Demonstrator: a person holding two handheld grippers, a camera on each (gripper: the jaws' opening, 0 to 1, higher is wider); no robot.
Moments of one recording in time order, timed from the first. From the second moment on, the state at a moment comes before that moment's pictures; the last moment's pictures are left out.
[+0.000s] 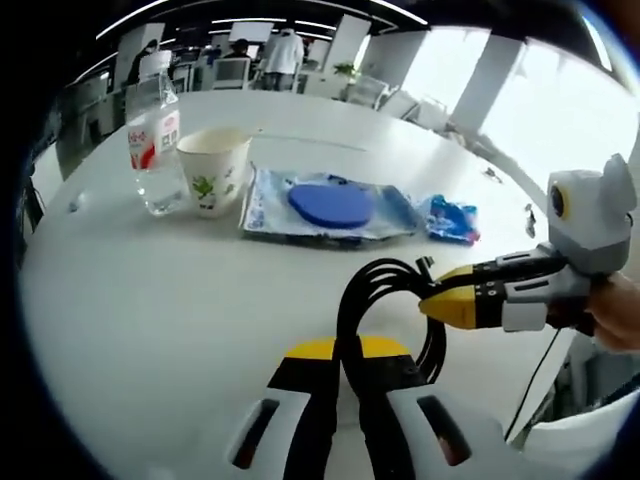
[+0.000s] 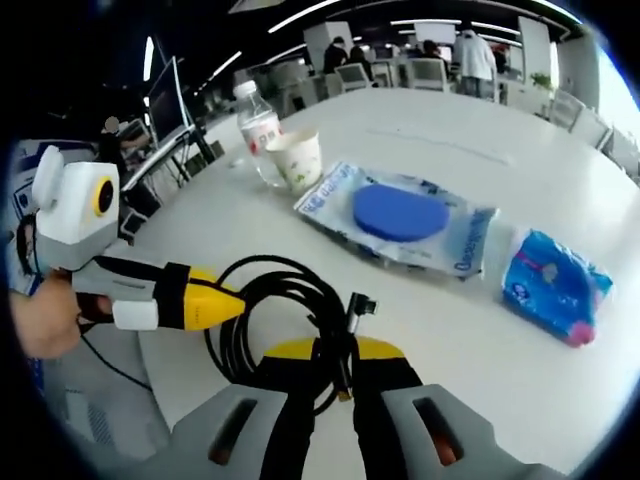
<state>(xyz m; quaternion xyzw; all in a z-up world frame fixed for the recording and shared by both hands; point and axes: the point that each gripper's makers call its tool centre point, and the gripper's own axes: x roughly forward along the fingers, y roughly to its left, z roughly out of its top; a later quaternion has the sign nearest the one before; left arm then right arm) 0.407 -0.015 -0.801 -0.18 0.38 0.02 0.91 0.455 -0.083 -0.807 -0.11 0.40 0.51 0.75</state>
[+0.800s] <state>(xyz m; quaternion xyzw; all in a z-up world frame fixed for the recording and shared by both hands) 0.470 -0.093 -0.795 -0.14 0.39 -0.08 0.91 0.503 -0.169 -0.801 -0.06 0.41 0.41 0.81</state>
